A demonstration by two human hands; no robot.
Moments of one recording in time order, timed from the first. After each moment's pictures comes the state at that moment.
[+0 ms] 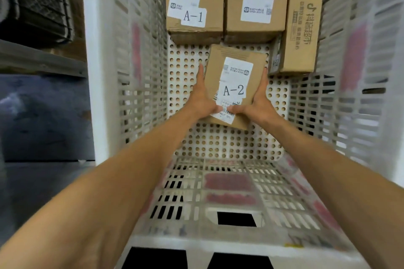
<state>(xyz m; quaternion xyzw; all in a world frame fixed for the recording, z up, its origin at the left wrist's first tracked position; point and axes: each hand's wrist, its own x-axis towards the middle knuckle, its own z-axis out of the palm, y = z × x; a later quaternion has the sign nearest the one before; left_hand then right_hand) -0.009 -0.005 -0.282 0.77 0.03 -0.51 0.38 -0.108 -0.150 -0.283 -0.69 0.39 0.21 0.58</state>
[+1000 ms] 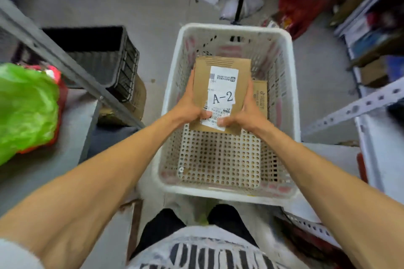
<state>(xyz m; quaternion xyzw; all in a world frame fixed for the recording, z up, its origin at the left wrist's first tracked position) -0.012 0.054 0.000 0.76 -0.12 -0.36 0.52 -0.101 -0.119 -0.012 -0.77 0.19 0.06 0.60</state>
